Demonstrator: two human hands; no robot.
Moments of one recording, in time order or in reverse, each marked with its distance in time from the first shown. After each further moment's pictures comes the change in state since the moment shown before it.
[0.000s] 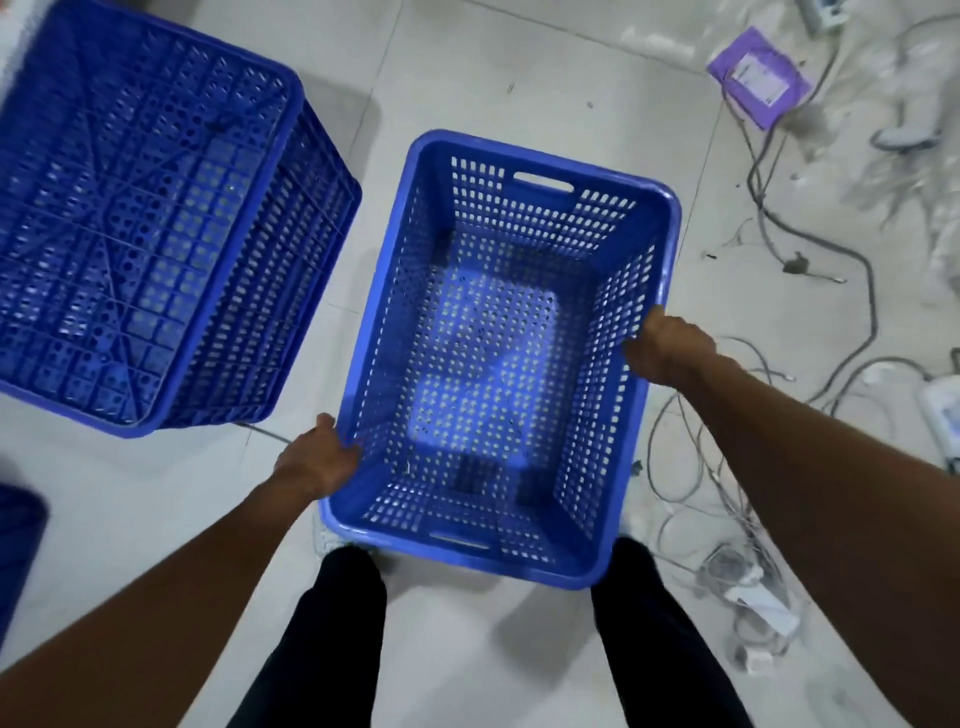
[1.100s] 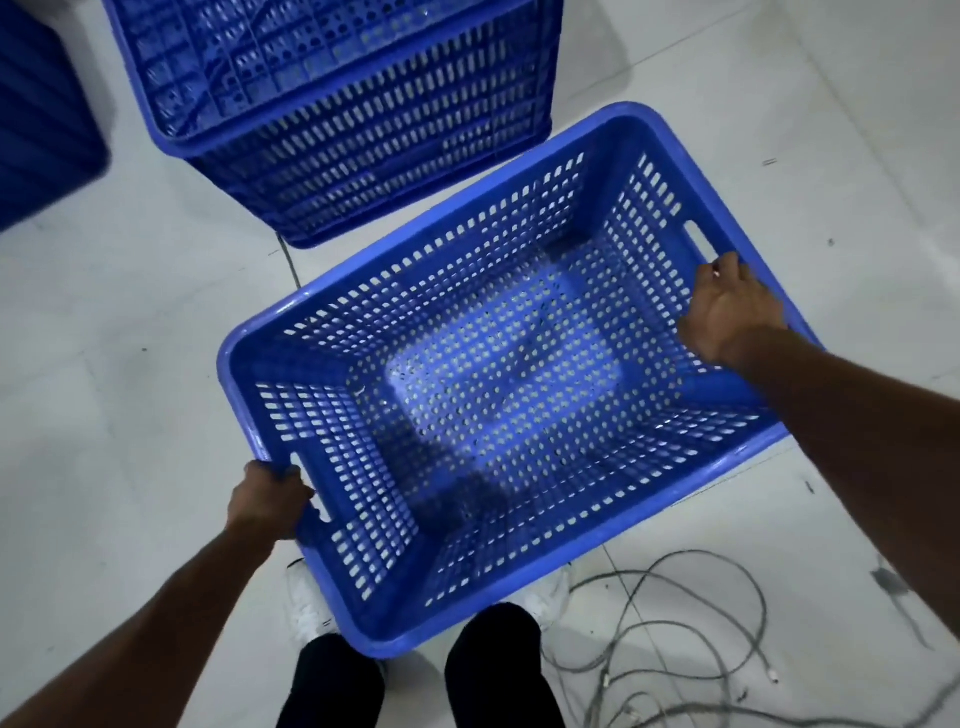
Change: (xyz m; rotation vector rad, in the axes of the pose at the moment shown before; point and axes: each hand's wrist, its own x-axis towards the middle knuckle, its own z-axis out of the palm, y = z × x) left_hand -0.024 0.044 0.259 -1.143 0.288 -0.831; right_hand 0.211 -0.081 -0.052 -0.661 0.225 -0.756
